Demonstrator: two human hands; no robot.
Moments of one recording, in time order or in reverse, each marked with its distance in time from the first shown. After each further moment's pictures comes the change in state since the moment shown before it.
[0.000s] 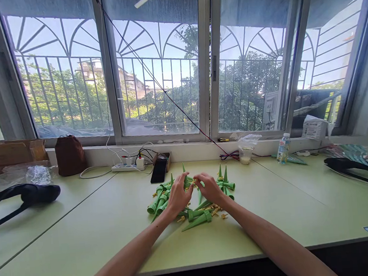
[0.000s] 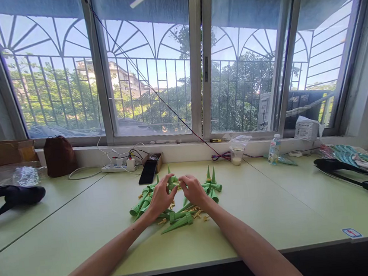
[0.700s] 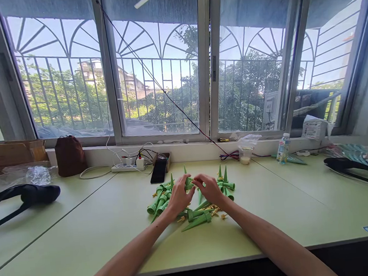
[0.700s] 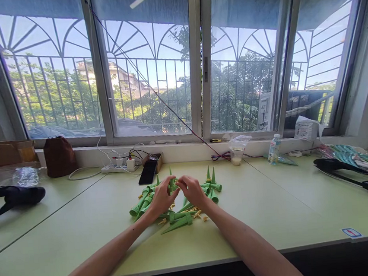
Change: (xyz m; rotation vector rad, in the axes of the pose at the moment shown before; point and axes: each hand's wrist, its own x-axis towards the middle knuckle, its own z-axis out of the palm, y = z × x) left_hand 0.000 -0.002 0.003 -0.020 -0.057 0.010; right_hand -0.001 -0.010 -0.001 0.083 0.081 0.034
